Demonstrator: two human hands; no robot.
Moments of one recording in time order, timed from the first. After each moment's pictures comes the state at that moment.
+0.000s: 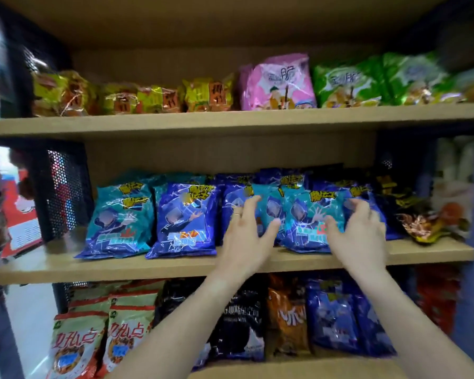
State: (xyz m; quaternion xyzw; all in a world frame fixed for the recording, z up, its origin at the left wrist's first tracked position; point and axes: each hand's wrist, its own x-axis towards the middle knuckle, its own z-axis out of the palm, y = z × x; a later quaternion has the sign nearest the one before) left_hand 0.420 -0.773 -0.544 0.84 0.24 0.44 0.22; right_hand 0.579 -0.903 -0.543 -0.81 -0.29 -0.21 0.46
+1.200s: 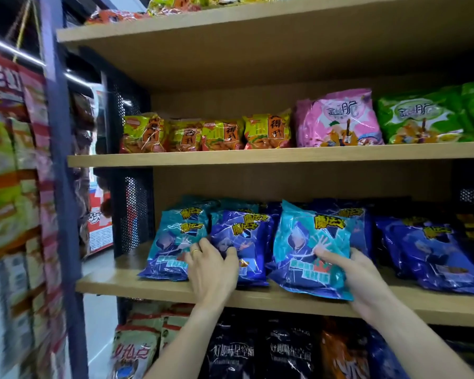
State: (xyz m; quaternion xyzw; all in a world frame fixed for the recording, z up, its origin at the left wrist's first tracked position) left_hand 0.315 -0.703 -0.533 0.67 0.54 0.48 0.16; right_hand 0.529 -0.831 -0.530 -0.46 -0.38 0.32 0.74
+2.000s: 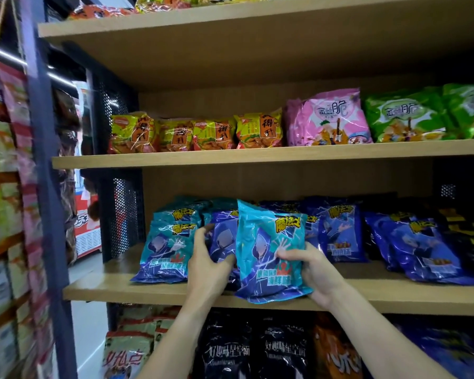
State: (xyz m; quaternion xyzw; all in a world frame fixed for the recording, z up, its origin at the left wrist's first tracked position) left_hand 0.297 -0.698 -0.535 0.69 0.34 0.55 0.34; right_hand 0.487 -0.800 -0.523 -0.41 -0.45 0.43 0.67
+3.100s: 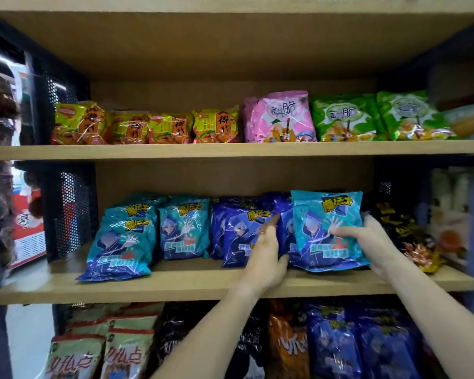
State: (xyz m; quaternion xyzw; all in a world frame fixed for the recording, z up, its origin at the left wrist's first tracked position) left_hand 0.459 -0.770 -0.533 0.87 0.17 0.39 0.24; right_hand 0.649 -0.901 -0.500 -0.58 -0.36 0.15 0.72
